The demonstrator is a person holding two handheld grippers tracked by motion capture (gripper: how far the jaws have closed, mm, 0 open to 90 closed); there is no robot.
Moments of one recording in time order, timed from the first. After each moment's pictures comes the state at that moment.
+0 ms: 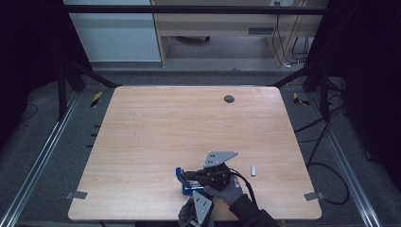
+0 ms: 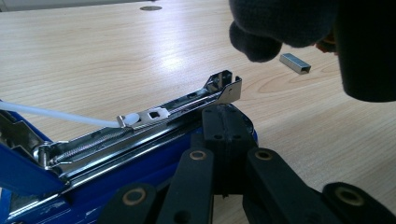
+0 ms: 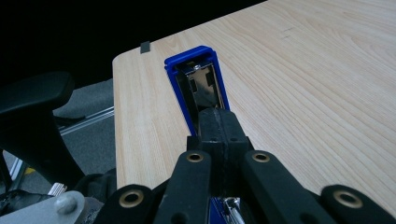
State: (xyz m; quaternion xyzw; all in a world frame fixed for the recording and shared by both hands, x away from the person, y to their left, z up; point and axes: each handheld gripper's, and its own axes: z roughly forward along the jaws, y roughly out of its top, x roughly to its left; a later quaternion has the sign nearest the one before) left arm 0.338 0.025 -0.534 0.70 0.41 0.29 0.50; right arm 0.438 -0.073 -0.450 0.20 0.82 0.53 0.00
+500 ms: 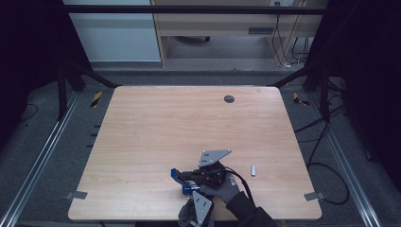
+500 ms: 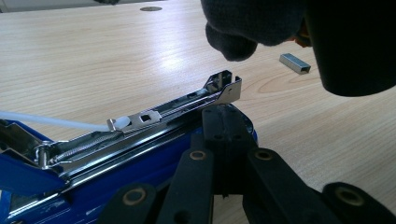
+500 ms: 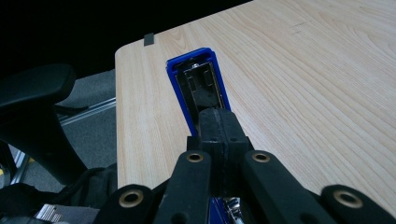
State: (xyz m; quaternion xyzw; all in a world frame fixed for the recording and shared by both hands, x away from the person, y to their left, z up) left arm 0.337 0.025 -0.534 0.70 0.41 0.29 0.50; right arm 0.442 -0.061 -0.448 0.19 0.84 0.52 0.00
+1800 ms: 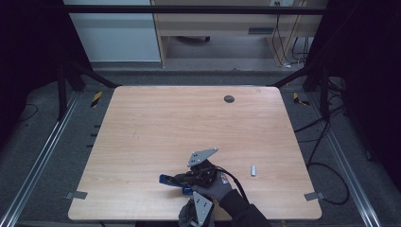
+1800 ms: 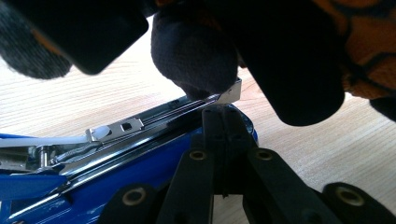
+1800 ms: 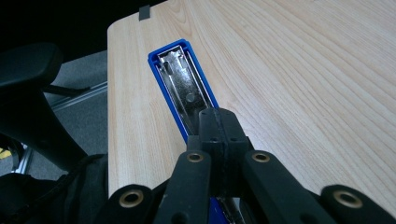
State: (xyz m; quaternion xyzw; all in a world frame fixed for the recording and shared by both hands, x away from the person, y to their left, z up) left arm 0.336 0.024 -0.535 0.70 0.40 0.30 0.50; right arm 0.451 -0.036 -0.462 0.19 0.86 0.47 -0.03
